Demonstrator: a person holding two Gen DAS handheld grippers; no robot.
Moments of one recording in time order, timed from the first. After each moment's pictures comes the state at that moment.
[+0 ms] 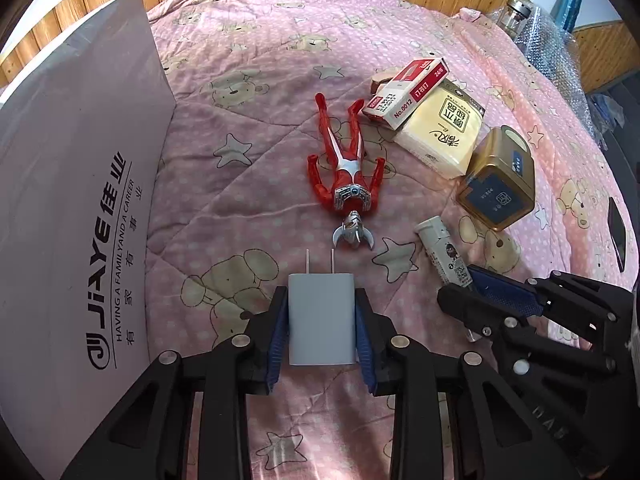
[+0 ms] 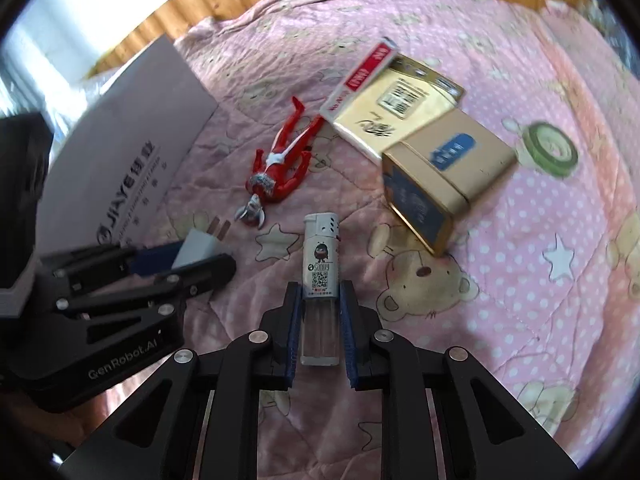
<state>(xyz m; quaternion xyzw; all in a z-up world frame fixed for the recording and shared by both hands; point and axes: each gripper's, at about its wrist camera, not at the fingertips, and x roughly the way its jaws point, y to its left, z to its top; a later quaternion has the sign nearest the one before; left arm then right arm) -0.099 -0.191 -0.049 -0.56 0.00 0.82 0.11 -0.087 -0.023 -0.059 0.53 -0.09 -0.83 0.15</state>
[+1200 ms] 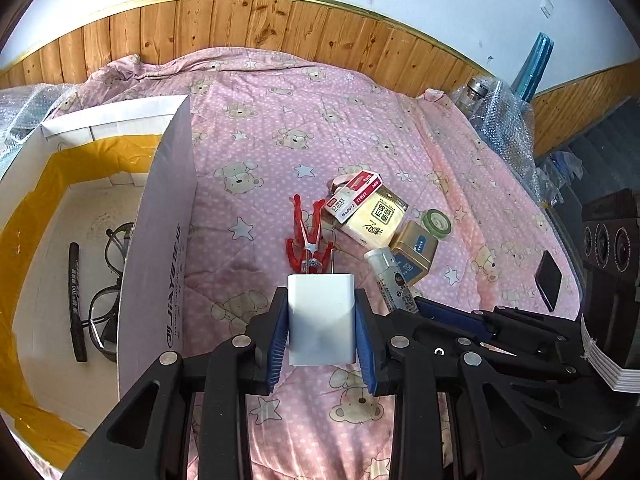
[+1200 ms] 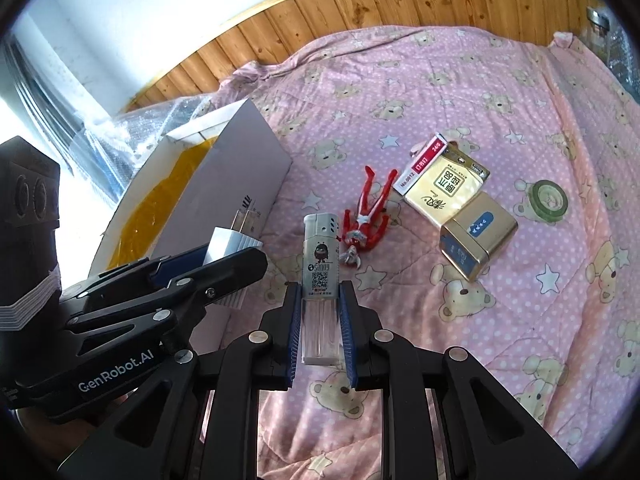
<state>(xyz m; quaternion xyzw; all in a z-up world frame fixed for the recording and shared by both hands) -0.076 -0.213 0.042 -0.46 -0.07 0.87 0.15 -0.067 -0.056 0.028 0.48 -0.12 -0.85 0.19</state>
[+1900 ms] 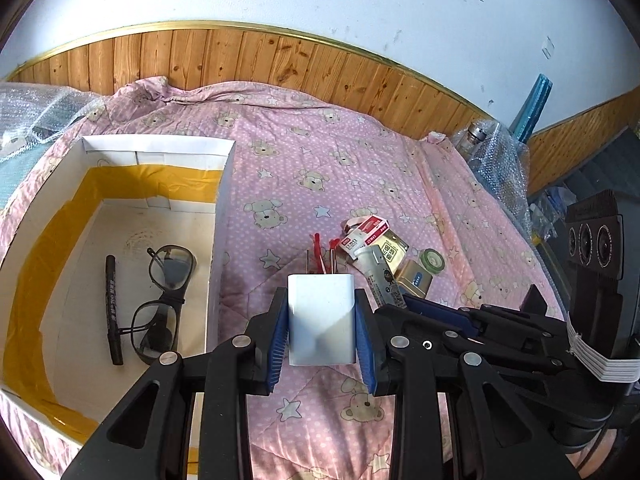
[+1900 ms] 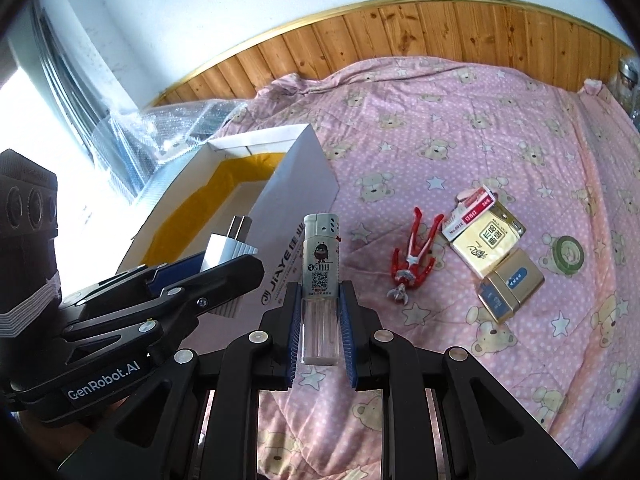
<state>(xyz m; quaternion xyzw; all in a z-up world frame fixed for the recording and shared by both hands) -0.058 -0.259 0.079 -0.42 -0.11 0.89 0.14 -0.071 -0.101 0.069 0.45 -0.08 -0.86 0.23</state>
